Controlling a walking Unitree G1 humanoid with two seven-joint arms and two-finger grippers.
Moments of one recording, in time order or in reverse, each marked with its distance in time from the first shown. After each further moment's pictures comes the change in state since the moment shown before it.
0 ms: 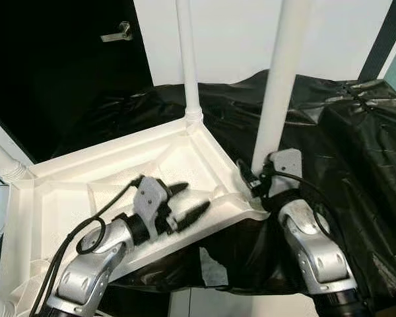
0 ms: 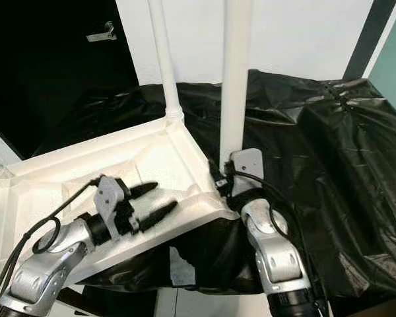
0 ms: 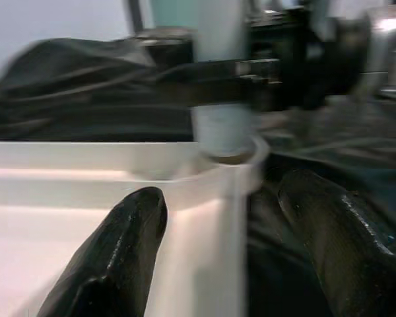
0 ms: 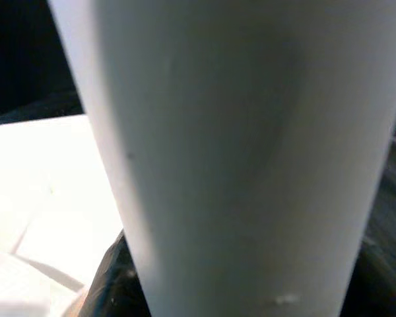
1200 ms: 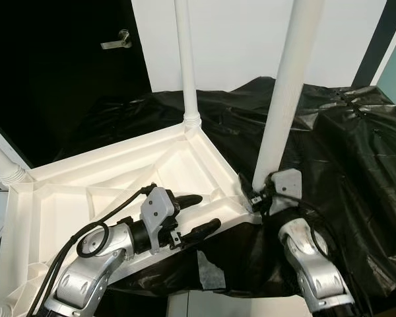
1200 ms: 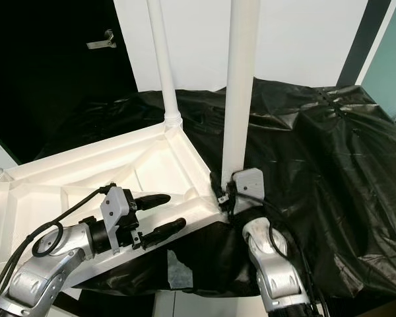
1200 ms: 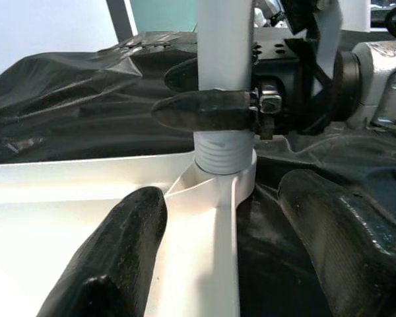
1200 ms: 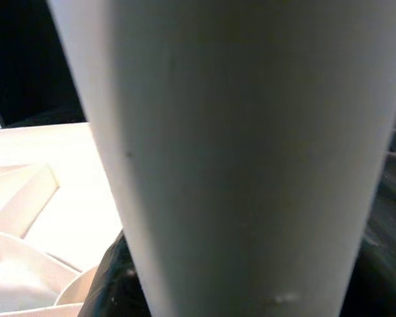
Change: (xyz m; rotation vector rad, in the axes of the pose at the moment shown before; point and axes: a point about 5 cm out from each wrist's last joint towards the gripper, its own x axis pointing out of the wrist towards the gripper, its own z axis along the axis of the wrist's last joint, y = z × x) left arm 0.000 -0.001 0.002 0.041 0.018 -0.020; right arm -0.012 0.011 -0.028 -0.023 -0.052 0.071
